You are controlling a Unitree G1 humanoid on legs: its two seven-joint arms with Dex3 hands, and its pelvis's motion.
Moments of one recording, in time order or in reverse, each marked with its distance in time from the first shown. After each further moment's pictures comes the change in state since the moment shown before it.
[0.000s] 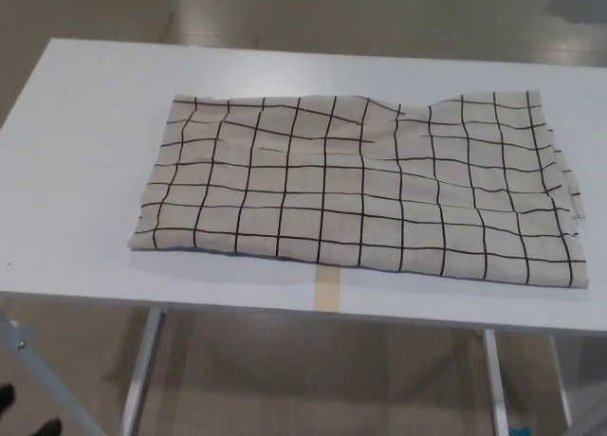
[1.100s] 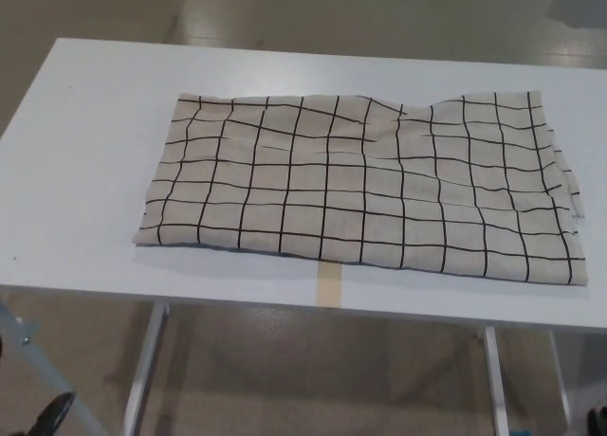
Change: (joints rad) left_arm 0.220 -0.049 -0.072 -0.473 0.033 -0.350 -0.165; right_arm 0.157 0.128 0.108 -0.190 0.047 -0.128 0.093
